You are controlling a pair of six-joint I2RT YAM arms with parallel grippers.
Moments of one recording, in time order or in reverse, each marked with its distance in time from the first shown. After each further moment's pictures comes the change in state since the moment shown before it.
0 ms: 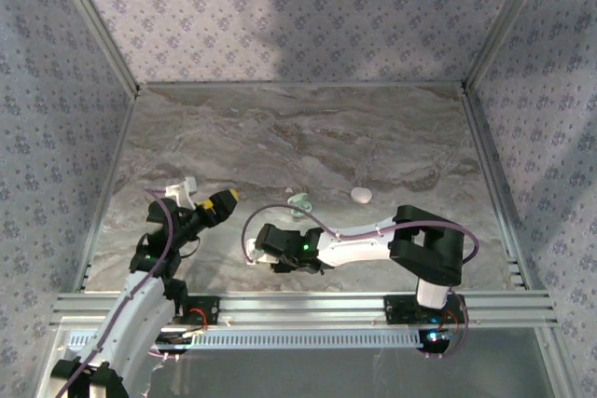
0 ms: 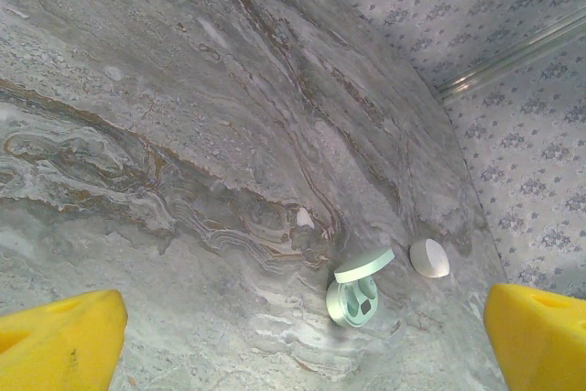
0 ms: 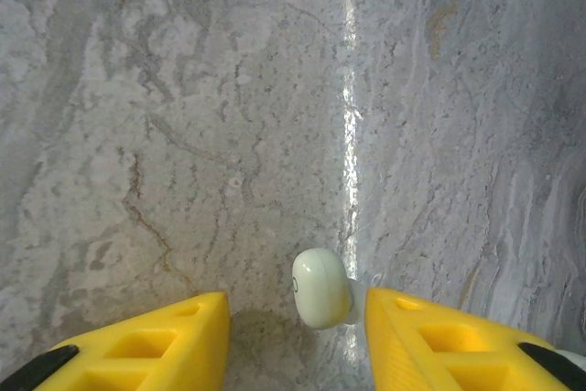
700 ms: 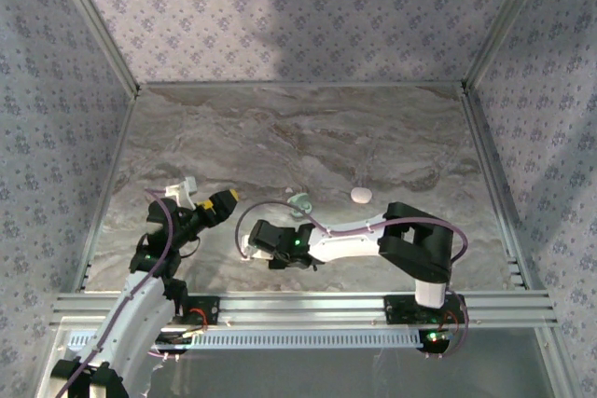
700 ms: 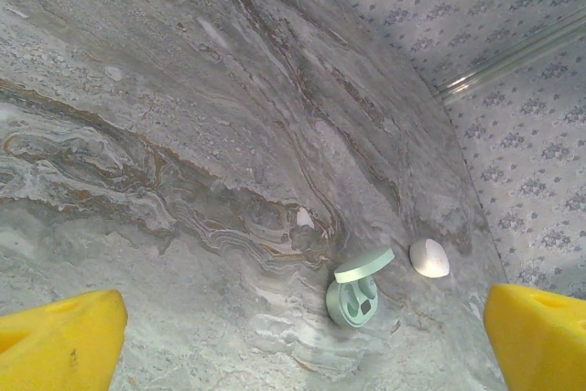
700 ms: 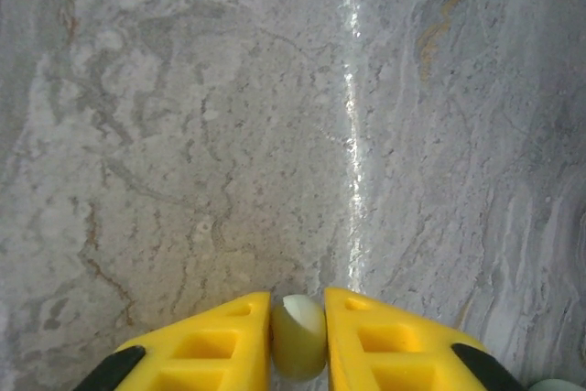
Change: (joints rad) left arm 0.000 0.000 0.000 0.000 0.000 0.000; right arm -0.020 0.065 0.087 -0.056 -0.005 0.008
